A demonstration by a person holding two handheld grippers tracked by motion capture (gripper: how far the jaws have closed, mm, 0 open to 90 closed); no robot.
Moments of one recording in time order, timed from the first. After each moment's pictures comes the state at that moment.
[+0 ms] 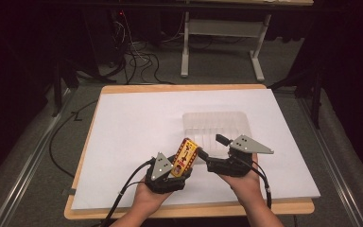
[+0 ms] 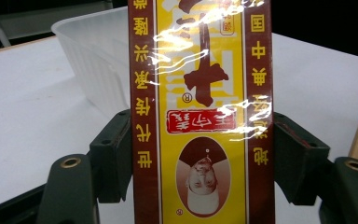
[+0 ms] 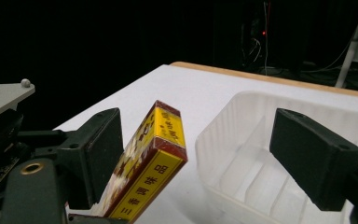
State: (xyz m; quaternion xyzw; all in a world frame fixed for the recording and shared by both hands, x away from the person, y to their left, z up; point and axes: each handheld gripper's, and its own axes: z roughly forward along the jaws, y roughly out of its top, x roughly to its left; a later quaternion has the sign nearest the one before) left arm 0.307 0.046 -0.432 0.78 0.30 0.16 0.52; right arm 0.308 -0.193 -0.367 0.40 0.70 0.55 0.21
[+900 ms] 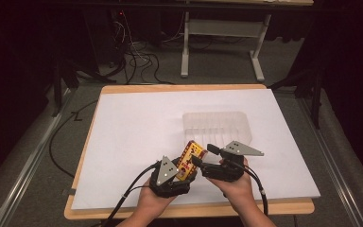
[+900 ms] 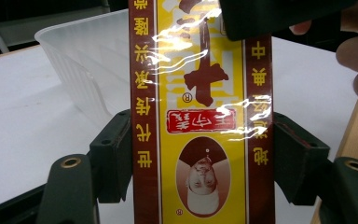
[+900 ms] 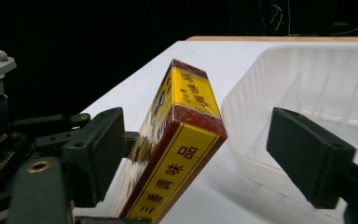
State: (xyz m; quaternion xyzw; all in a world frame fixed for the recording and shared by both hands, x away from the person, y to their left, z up) left arm 0.297 0.036 -0.430 0.78 0.29 0.17 0.52; right arm 0.311 -0.183 -0.395 0.43 0.70 0.55 0.13
